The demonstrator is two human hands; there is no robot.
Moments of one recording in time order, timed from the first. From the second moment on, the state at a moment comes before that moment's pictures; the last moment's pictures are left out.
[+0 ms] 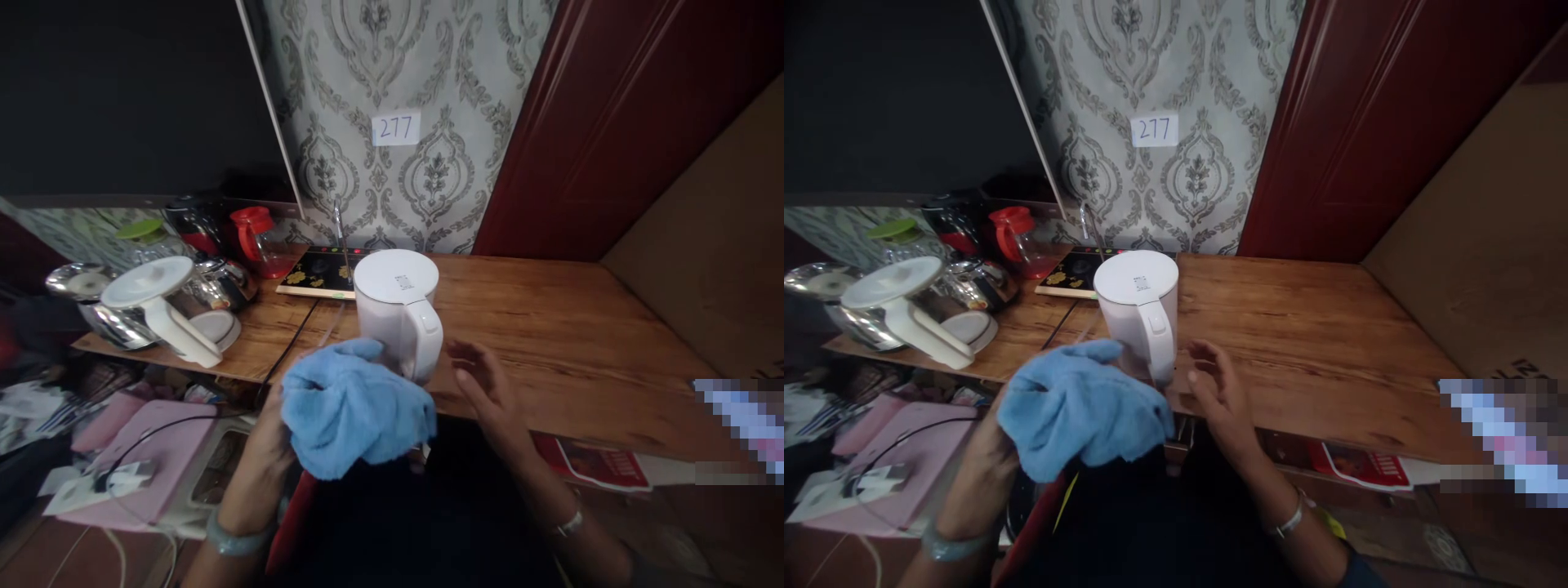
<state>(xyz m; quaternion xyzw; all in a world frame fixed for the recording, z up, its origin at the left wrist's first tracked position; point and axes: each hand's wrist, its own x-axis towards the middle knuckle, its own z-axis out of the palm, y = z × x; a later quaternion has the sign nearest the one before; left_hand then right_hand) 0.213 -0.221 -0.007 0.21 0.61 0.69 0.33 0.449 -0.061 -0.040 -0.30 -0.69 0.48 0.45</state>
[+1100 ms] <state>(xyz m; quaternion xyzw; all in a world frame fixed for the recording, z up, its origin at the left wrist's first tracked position) 0.235 -0.120 -0.036 0.23 0.64 0.67 0.31 0.455 0.034 -0.016 -0.40 -0.55 0.39 0.62</state>
